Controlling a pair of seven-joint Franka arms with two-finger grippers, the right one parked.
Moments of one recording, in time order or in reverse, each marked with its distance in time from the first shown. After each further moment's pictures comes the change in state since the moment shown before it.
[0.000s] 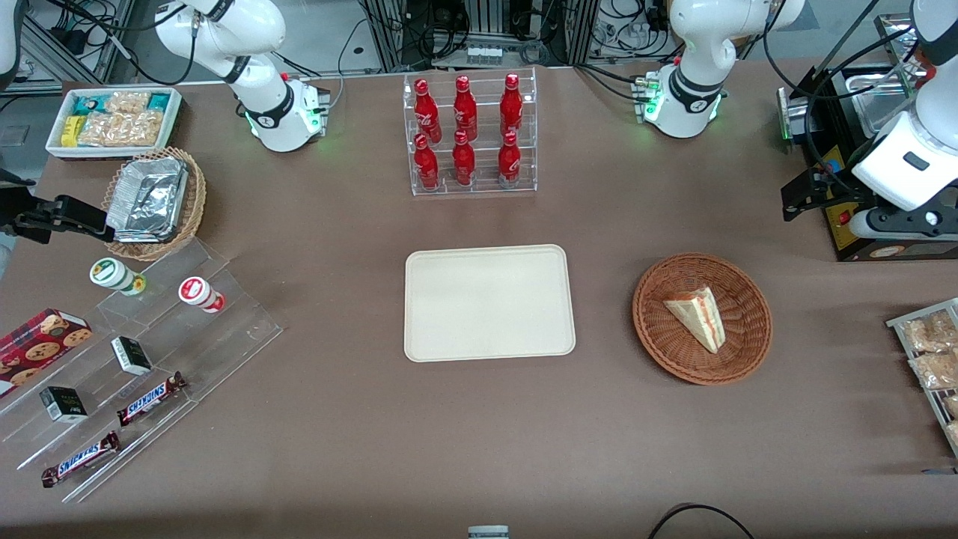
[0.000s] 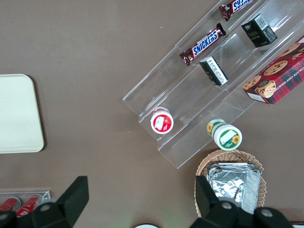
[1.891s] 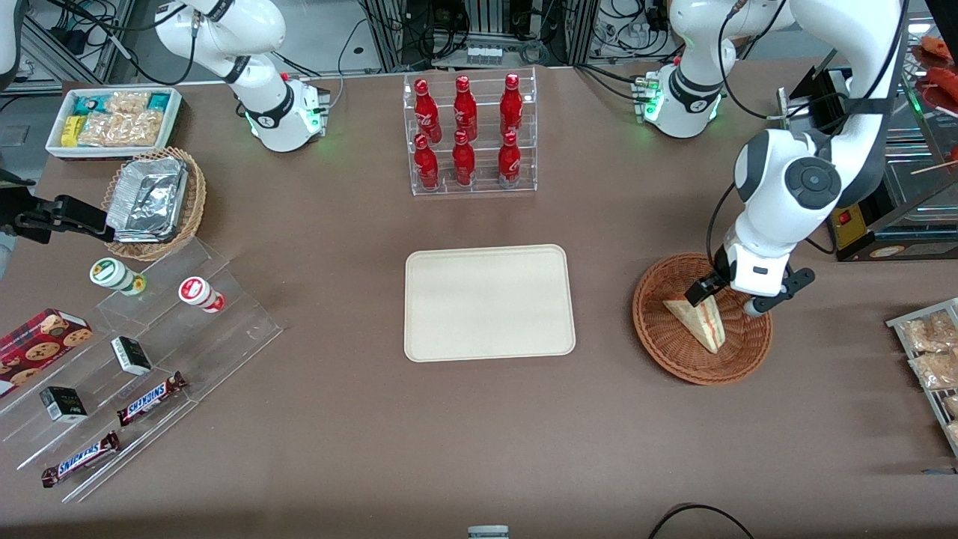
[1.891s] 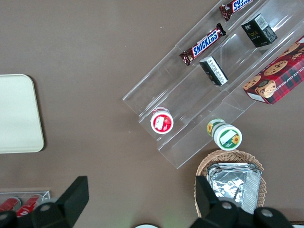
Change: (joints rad) arm -0.036 0.095 -0.017 -0.708 0.052 0.928 -0.695
